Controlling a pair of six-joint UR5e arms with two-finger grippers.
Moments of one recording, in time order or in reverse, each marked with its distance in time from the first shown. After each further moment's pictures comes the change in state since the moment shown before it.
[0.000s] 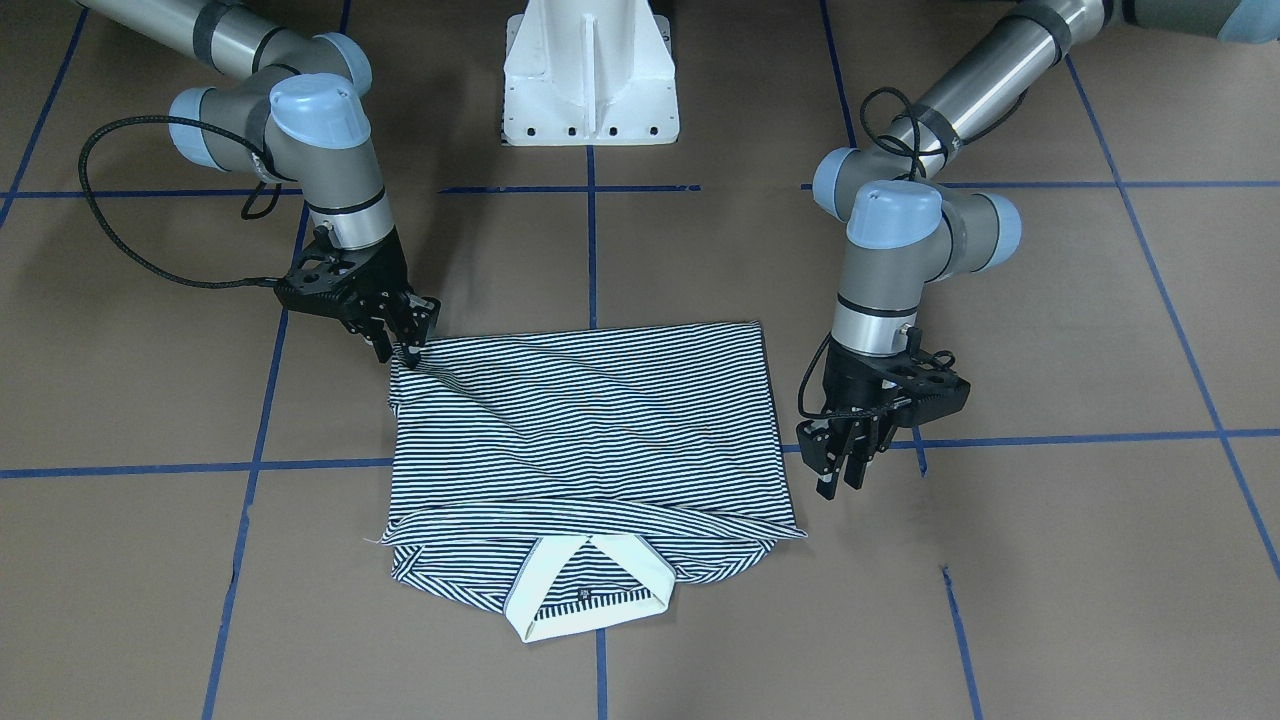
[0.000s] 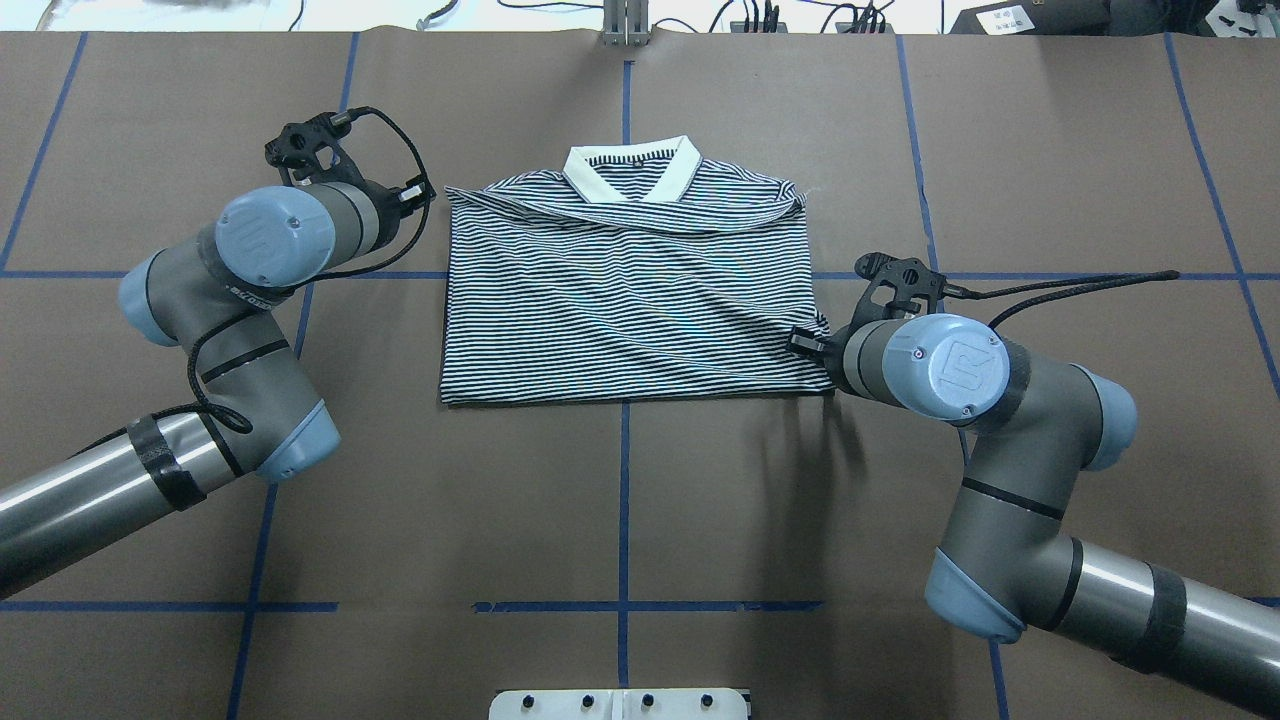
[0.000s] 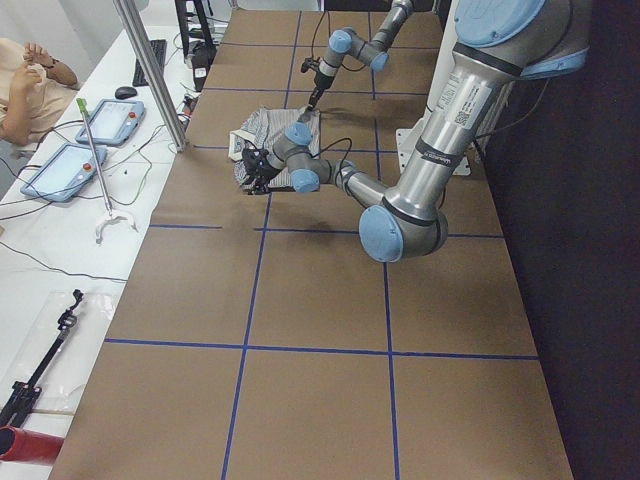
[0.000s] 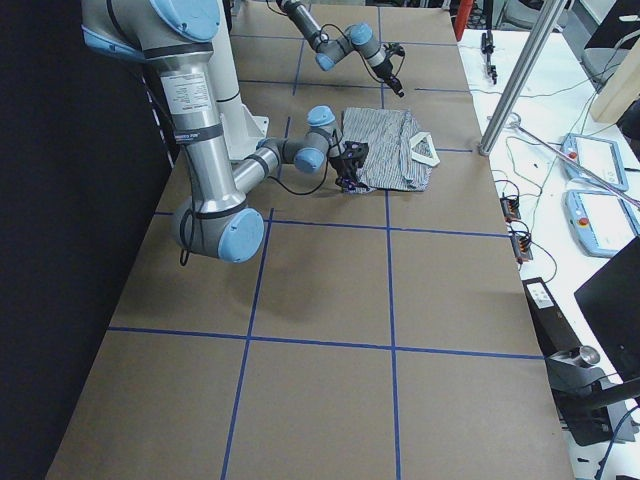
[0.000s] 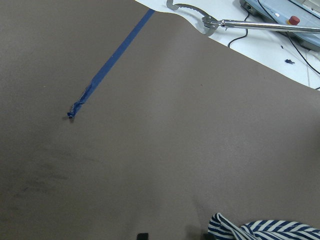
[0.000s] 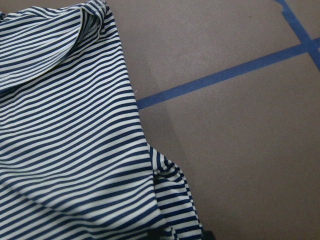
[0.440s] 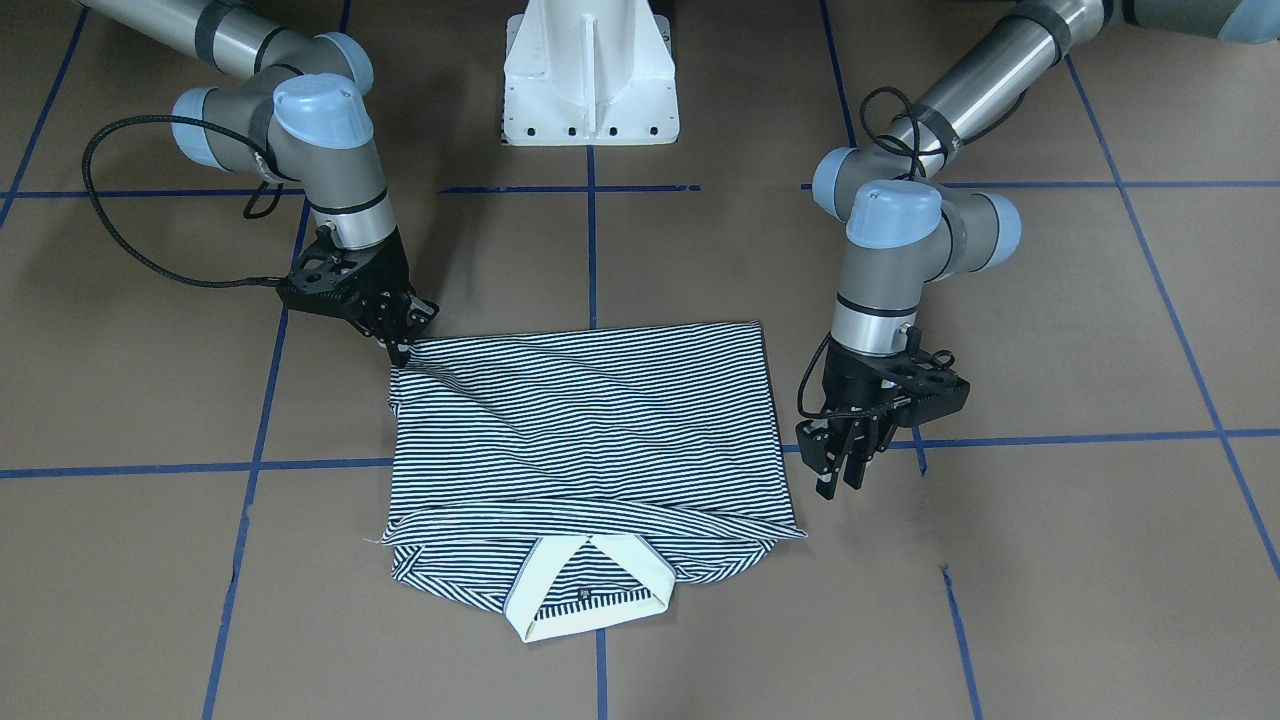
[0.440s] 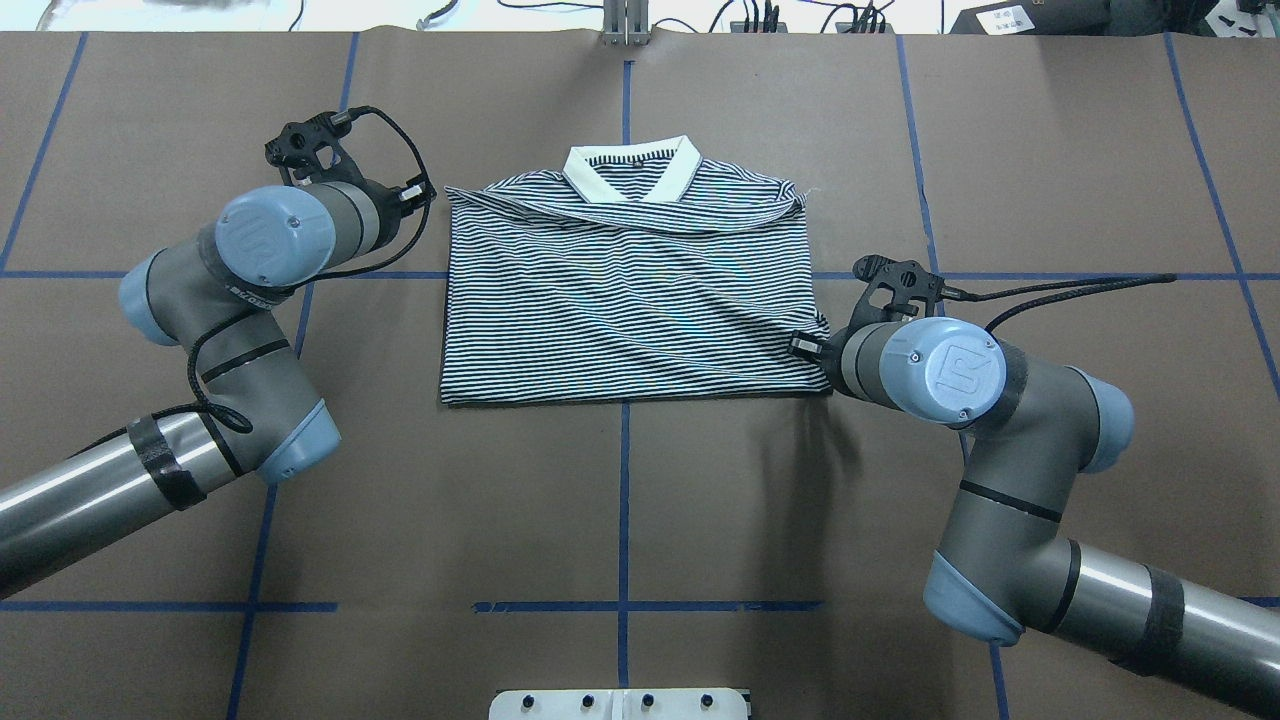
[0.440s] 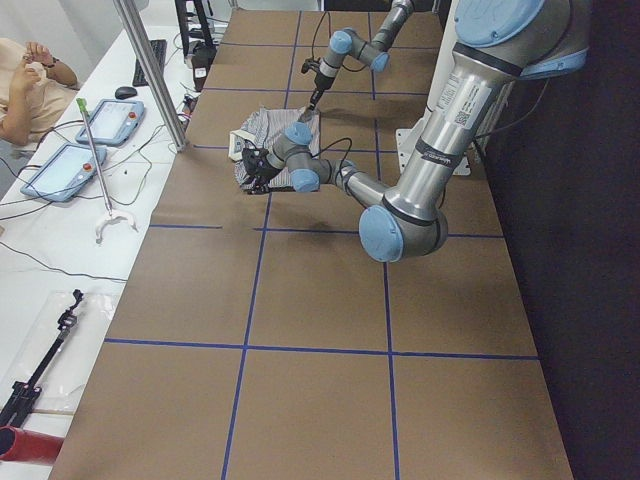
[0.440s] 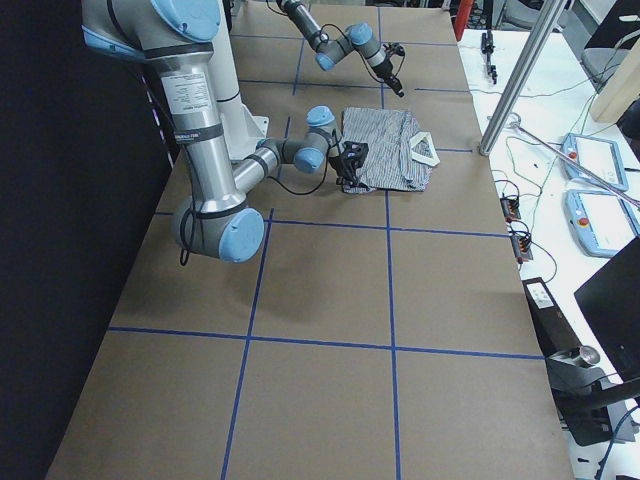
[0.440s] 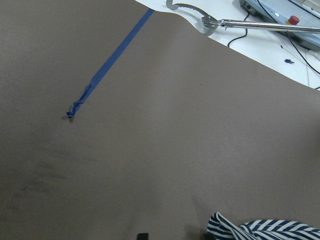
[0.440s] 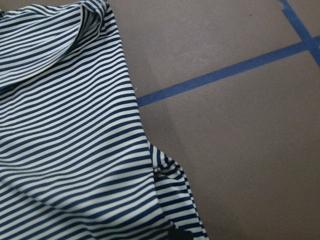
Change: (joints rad) left arm 0.000 -0.001 -0.002 0.000 0.000 0.000; right arm -0.005 -0.001 0.000 0.000 -0.002 0.001
